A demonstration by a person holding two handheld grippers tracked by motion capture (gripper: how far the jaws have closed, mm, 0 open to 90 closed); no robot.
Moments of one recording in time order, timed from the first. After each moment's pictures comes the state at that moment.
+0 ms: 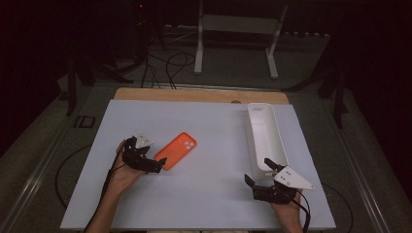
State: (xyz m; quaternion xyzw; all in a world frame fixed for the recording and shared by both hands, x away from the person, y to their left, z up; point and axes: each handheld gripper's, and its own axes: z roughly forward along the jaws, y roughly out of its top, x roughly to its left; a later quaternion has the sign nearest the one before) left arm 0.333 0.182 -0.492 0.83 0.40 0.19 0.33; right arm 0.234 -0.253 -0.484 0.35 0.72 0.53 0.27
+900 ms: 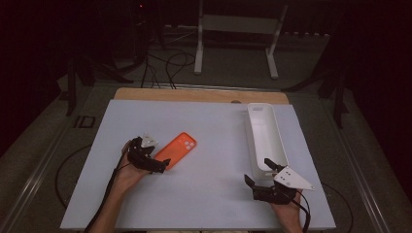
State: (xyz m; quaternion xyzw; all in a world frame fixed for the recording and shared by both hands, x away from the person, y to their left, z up) left arm 0.341 0.172 -0.504 0.84 0.40 0.16 0.33; right arm 0.233 -0.252 -0.484 0.35 0.72 0.53 0.27
